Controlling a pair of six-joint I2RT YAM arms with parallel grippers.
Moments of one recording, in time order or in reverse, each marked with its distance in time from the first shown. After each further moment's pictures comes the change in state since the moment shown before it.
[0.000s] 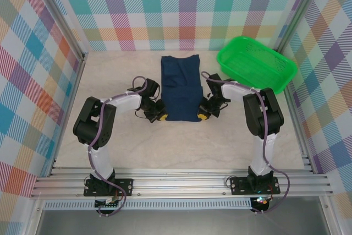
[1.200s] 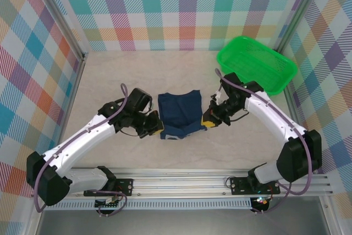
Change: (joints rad) left arm -0.217 -0.661 -0.094 -0.356 -0.045 -0.024; right arm 0.028 -0.557 -0.097 -0.356 -0.269 -0.114
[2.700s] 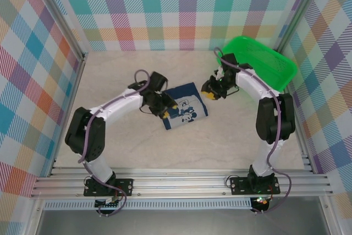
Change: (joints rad) left arm 0.063 0.528 0.220 0.229 -0.043 -0.211; right arm -0.136 0.448 0.241 0.323 0.196 -0.031
